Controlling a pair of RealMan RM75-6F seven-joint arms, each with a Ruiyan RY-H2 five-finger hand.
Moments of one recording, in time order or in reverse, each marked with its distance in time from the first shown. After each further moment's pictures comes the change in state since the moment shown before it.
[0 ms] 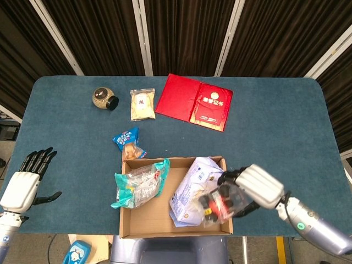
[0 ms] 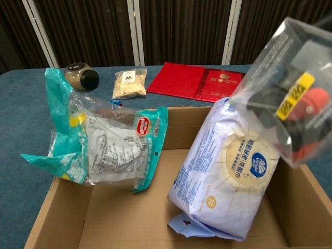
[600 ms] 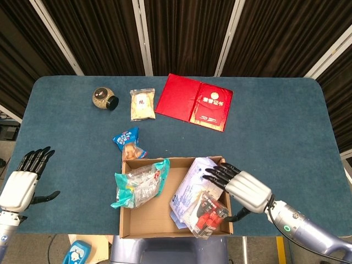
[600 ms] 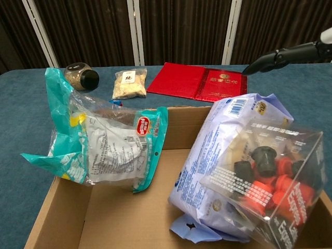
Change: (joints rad) left arm 0.002 0.005 -0.006 0.008 -0.007 0.003 -0.019; right arm 0.050 -0.014 0.011 -0.064 0.148 -0.150 -0.199
